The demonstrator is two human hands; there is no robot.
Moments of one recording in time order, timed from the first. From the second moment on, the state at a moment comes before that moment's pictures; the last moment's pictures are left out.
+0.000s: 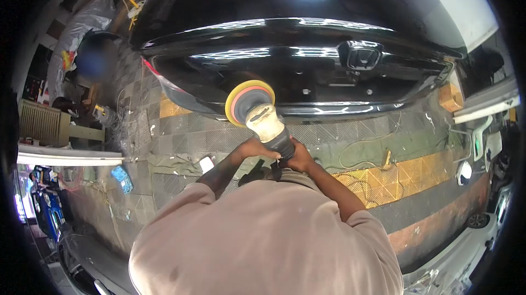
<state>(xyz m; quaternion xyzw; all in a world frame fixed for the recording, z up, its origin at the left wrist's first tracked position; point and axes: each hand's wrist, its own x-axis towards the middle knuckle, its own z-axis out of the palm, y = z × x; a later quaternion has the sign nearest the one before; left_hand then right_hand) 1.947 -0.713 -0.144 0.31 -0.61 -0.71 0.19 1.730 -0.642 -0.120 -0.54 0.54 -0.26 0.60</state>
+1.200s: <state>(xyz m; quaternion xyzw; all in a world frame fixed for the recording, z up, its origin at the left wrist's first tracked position) 2.073 -0.782 -0.030 0.03 -0.52 -0.72 0.46 1.854 -0.734 0.054 -0.79 0.51 -0.11 0.31</state>
